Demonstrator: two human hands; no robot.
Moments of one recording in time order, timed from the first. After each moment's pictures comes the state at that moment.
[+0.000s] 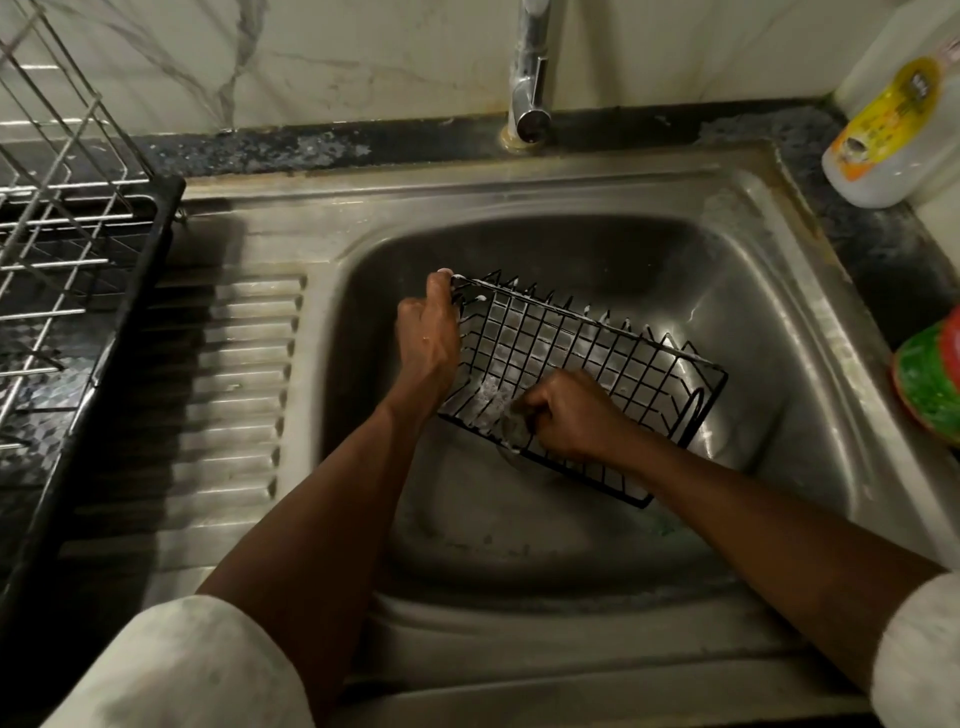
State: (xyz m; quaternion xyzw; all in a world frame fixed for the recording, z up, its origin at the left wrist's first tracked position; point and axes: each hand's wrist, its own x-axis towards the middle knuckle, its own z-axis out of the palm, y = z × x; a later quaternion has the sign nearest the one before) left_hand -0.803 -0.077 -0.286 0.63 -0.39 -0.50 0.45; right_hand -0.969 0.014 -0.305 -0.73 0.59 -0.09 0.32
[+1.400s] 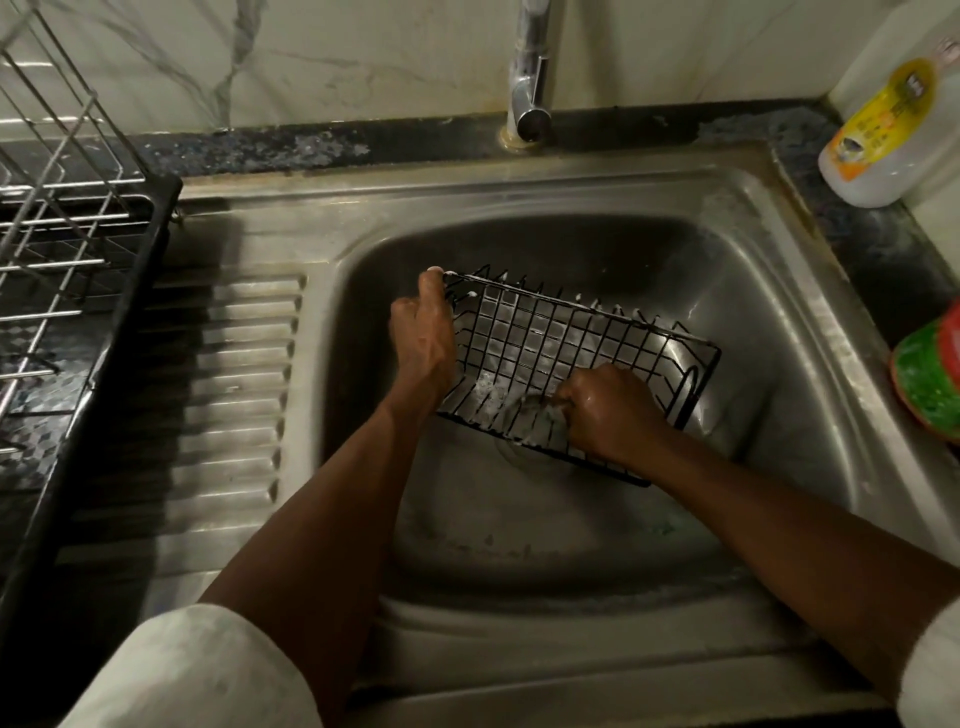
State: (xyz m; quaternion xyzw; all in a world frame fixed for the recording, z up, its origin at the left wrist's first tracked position) left_hand -0.803 -0.076 -0.272 0.66 -0.36 -0.46 0.47; right_hand -0.989 0.022 -0.303 -0.73 0.65 -0.04 0.19
